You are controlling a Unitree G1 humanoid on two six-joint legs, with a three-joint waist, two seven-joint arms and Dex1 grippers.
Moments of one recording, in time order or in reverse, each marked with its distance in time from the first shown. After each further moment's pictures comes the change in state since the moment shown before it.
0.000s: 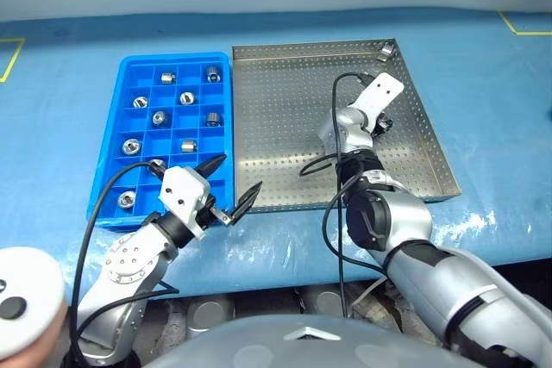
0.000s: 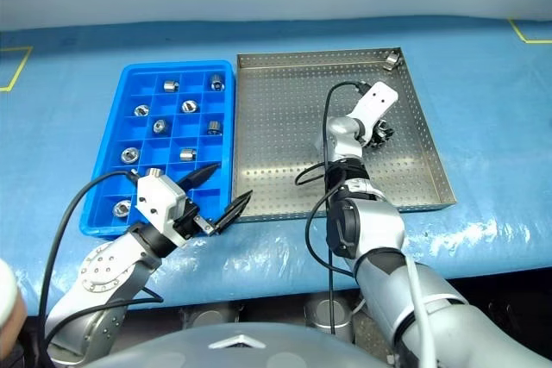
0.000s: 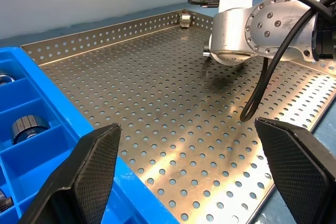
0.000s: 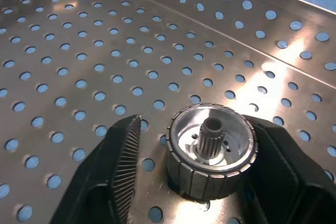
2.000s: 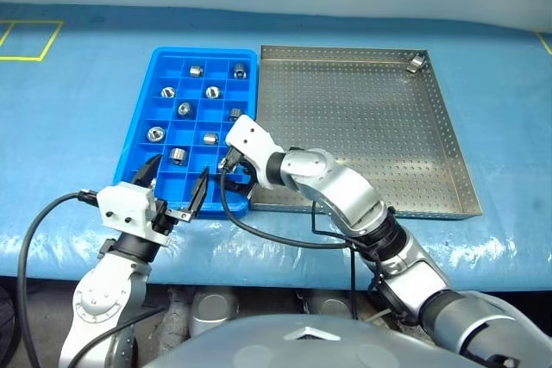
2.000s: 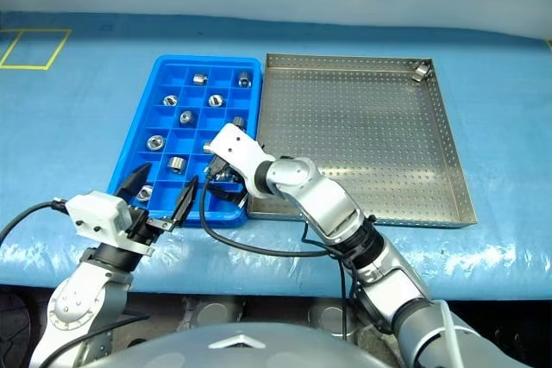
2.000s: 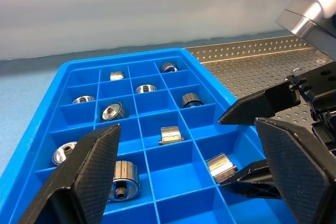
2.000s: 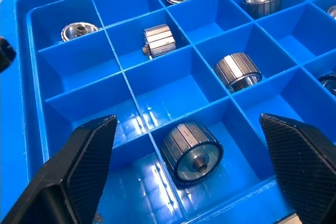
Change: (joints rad) left arm 0.223 -0.156 0.168 -0.034 0.068 -0.207 0.138; right arm 0.443 -0.183 0.957 -1.334 0.031 0.936 1.406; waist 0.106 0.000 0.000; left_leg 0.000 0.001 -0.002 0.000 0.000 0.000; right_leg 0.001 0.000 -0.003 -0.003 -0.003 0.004
